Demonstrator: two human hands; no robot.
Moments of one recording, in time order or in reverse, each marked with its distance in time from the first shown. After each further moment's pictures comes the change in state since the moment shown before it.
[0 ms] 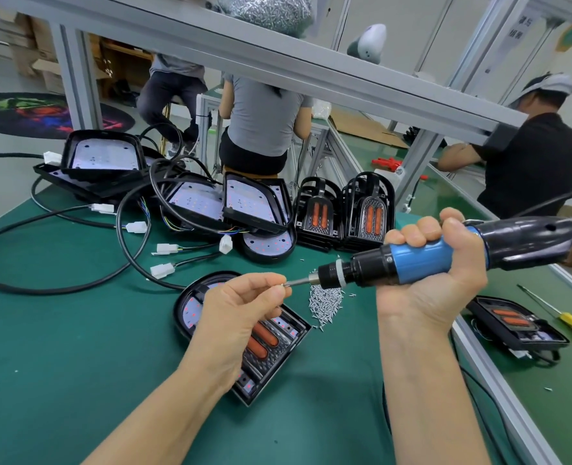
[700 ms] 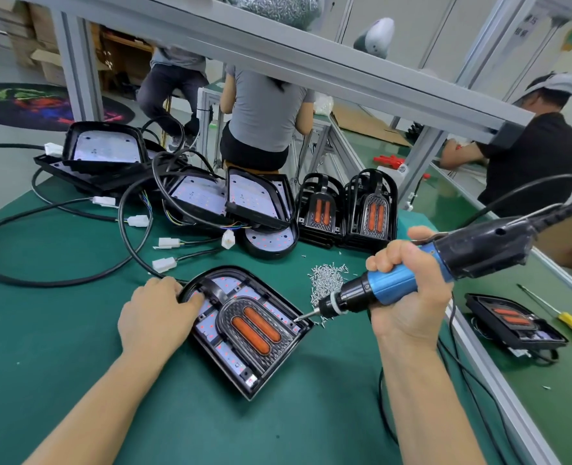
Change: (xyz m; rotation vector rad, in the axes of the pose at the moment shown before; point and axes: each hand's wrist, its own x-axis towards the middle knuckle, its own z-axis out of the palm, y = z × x) left_hand 0.036 -0.010 -0.092 1.373 0.434 -0.064; right_hand -0.006 0.014 -0.034 -0.329 -0.115 -0.012
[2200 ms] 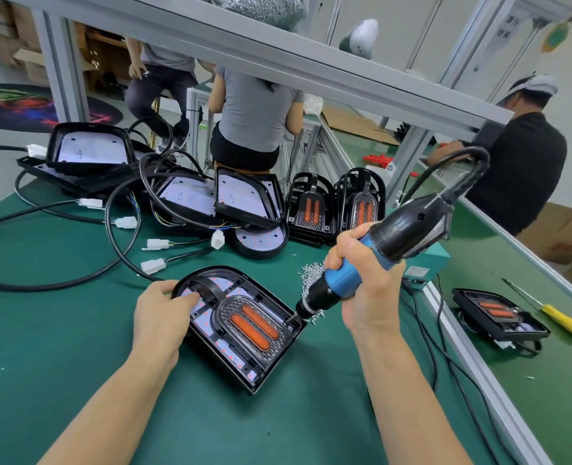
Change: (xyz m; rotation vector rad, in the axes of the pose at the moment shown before) left_hand -0.004 0.013 0.020 -0.939 -0.085 -0.313; right_hand -0.001 0.011 0.009 -0.242 -0.222 0.051
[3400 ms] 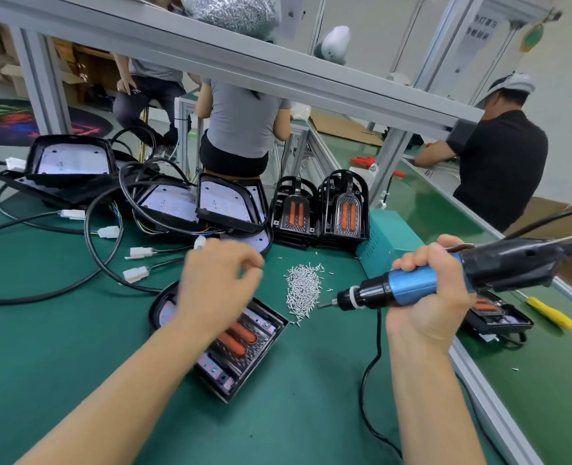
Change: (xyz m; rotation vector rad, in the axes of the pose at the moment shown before) left_hand -0.051 0.070 0.048 0.698 -0.213 0.927; right_hand -0.004 -0.036 -0.052 0.187 0.498 -0.195
